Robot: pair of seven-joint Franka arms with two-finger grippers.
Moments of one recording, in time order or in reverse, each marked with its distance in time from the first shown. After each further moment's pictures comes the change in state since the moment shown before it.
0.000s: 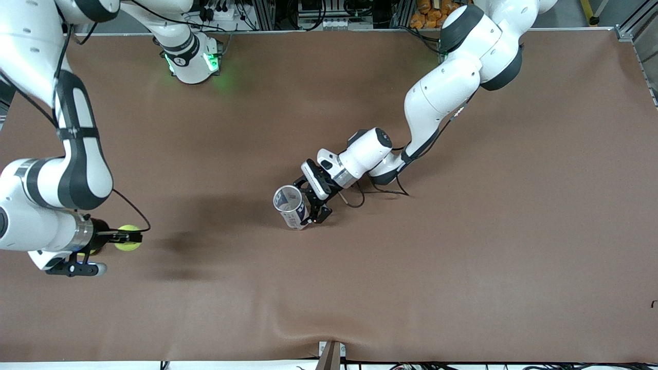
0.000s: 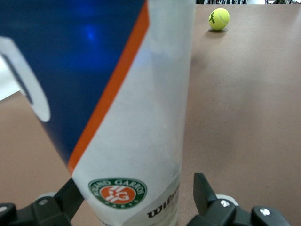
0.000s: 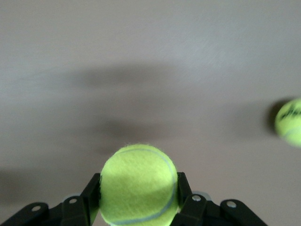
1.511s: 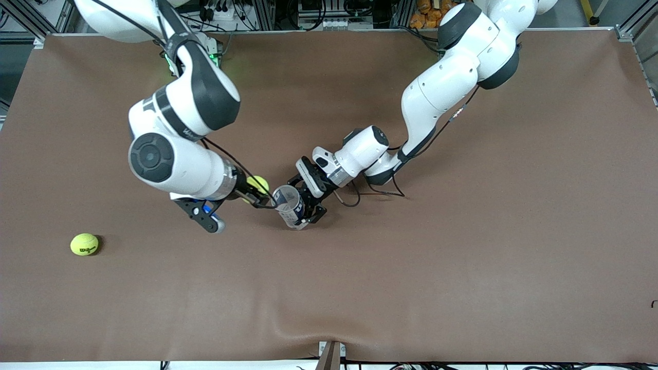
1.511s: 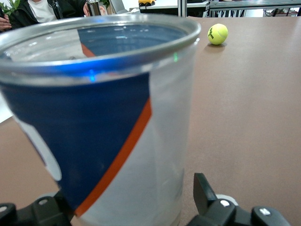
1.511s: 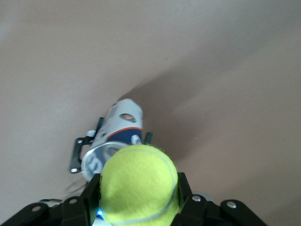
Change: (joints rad) left arm -0.023 -0.002 -0.001 0.044 0.000 0.000 0.000; right arm 0.462 -0.057 0.007 0.141 0.178 -0.132 1.016
